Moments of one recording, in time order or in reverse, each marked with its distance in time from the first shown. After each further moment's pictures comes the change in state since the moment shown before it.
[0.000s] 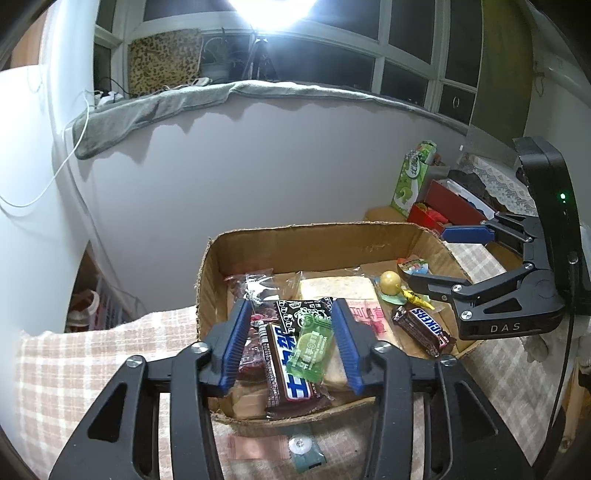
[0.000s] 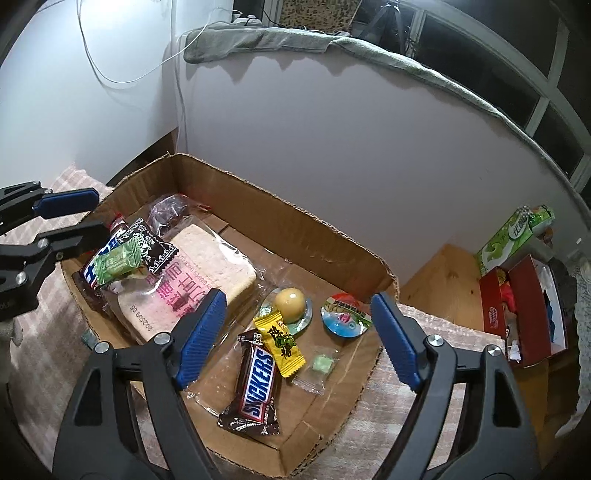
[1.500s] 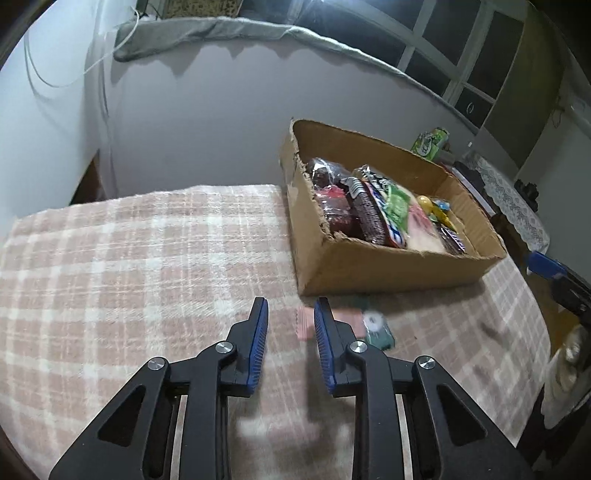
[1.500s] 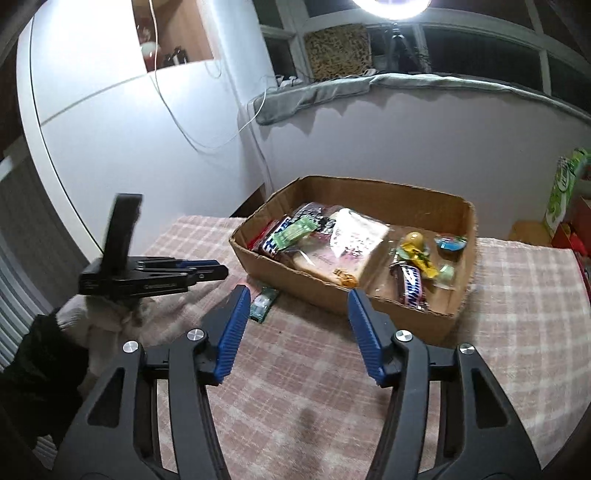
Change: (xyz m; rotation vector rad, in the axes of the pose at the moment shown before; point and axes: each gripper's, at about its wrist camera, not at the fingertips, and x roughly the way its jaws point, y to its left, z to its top) left arm -0.005 0.079 -0.083 -0.176 0.155 -0.096; right arm -0.095 0.052 -0.093 0.202 -0.249 0.343
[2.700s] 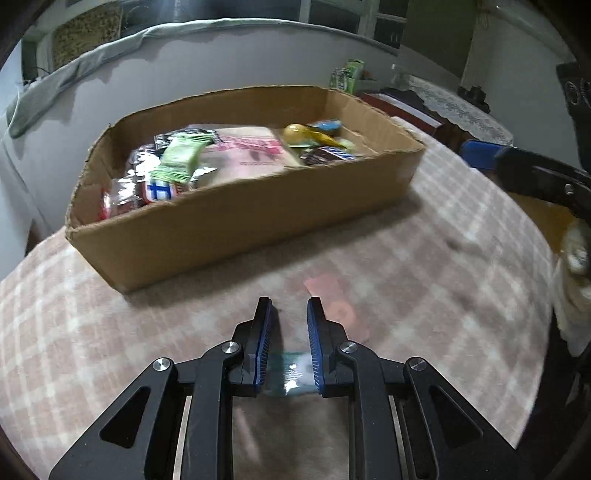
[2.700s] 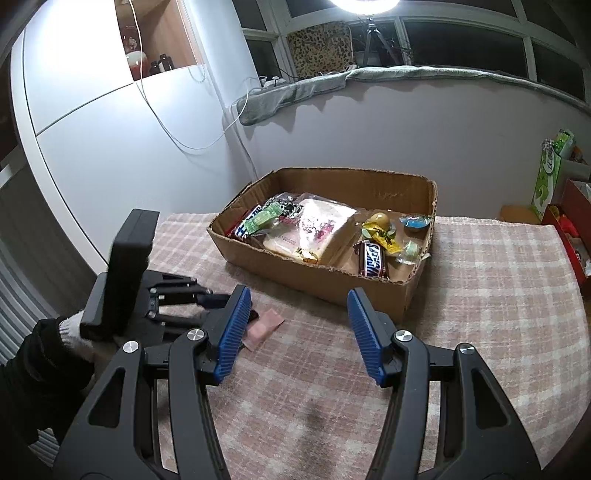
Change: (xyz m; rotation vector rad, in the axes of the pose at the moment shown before) left arm 0.027 -0.128 -0.031 0.363 0.086 -0.058; right arm -0.016 -0.030 -0.016 0.036 0.022 -0.007
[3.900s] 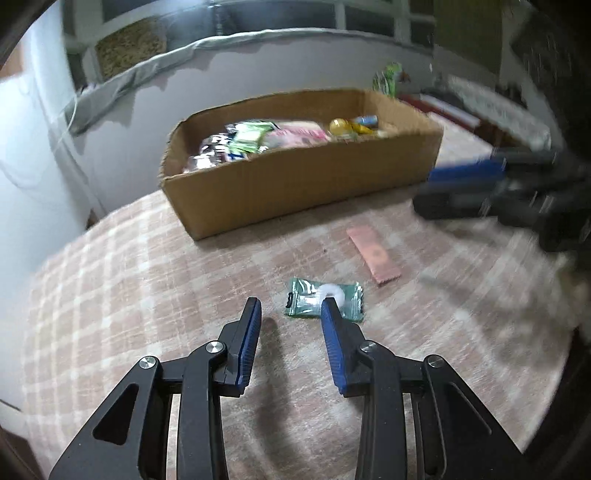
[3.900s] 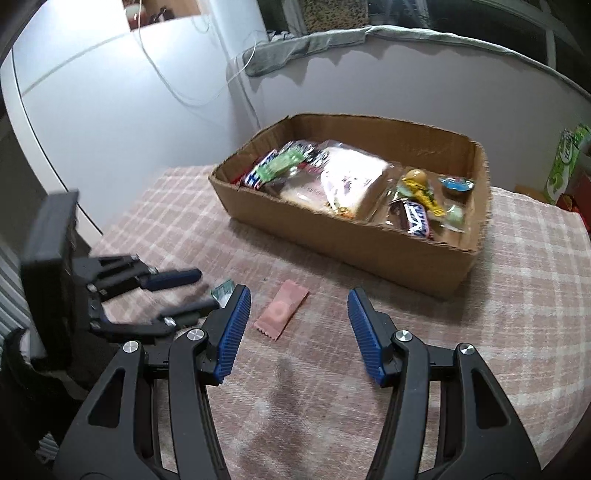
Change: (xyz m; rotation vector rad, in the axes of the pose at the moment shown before) left arm -0.040 0.002 -0.041 -0.057 -0.048 0.196; right arm 0.062 0.030 -0.009 -0.050 0.175 -0.026
